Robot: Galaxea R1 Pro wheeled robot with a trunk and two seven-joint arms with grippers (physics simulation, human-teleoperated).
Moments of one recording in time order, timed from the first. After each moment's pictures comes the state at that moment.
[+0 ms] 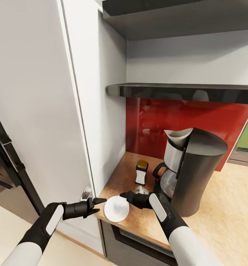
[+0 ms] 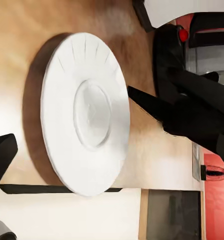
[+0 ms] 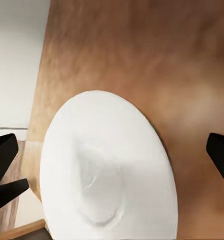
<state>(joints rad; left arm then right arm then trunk) -0.55 0.08 0.08 -0.79 0.46 0.96 -0.75 -0.66 0.17 0.06 -0.72 -0.60 0.73 0.08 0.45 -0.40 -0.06</state>
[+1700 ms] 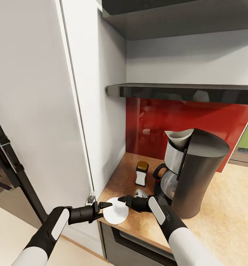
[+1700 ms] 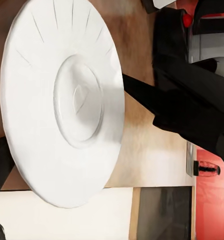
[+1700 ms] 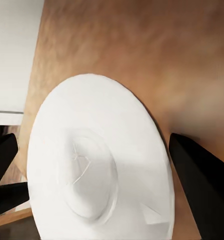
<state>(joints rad) -0.52 0.03 0.08 -0.79 0.47 0.97 -0.72 -0.66 0.17 0.07 -0.67 -0.53 0.73 0.18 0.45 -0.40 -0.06</state>
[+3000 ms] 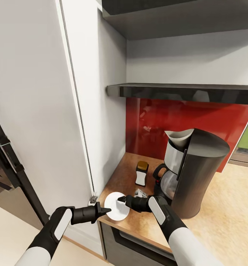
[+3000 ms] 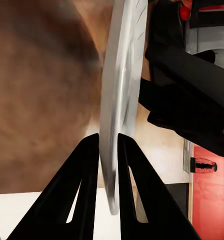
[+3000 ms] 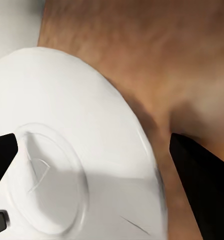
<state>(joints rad) -0.52 0.01 0.08 -0.79 0.46 0.97 -0.72 -0.66 0.17 0.07 -0.67 -0.53 0.73 0.18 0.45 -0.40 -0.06</state>
